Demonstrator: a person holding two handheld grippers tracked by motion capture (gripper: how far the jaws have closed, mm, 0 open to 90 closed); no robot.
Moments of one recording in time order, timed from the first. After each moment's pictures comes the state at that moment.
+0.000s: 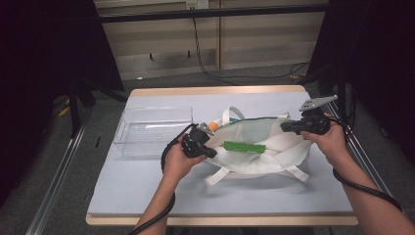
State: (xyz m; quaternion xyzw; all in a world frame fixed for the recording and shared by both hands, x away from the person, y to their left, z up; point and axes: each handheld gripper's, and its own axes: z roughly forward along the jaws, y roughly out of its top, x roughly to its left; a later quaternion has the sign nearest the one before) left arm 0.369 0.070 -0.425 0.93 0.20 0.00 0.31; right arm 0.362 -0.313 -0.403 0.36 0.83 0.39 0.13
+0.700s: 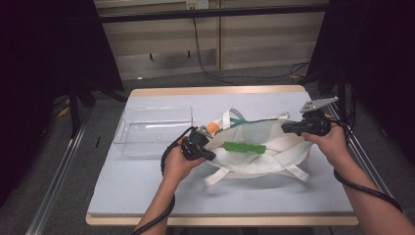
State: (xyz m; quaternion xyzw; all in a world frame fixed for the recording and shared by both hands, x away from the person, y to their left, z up) left arm 0.368 0.073 -0.438 0.93 0.20 -0.01 0.31; right arm 0.361 -0.316 -0.407 0.36 0.84 0.39 0.14
